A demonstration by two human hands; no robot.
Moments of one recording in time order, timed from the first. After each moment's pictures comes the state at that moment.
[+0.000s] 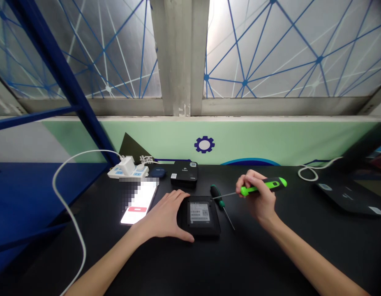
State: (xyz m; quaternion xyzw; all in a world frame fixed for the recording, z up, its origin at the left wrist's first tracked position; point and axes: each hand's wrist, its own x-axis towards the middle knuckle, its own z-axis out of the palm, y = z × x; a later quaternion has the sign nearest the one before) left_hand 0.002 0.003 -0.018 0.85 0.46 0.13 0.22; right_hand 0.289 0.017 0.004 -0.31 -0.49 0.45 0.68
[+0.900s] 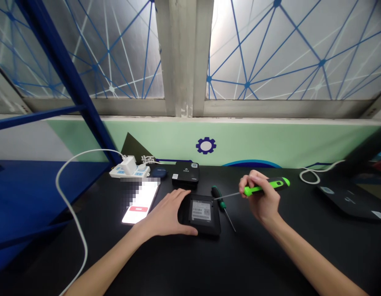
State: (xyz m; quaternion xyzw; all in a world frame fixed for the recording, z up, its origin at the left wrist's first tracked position) left_hand 0.002 0.005 -0.019 0.84 0.47 0.14 0.23; right_hand 0.294 0.022 0.006 -0.29 -0.46 0.49 0.68
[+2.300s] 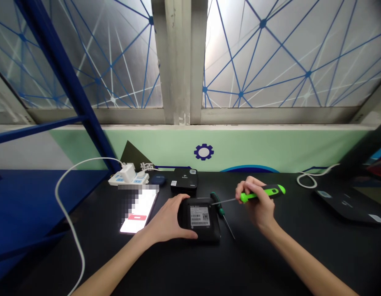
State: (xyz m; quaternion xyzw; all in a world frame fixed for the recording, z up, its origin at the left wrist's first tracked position) left_hand 0.008 0.010 -0.025 0.78 0.50 0.21 0.31; right_hand 0.291 0.022 0.003 -0.28 -0.49 0.47 0.69
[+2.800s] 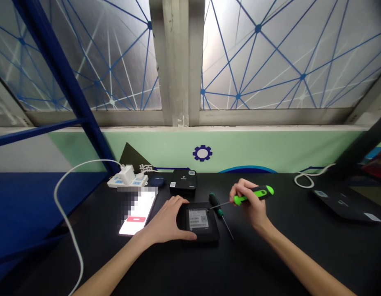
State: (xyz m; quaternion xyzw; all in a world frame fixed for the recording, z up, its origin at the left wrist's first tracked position) left_hand 0.006 0.012 -0.026 0.81 0.48 0.18 0.29; right_hand 0.291 0.024 -0.008 -0.29 -0.54 0.45 0.65
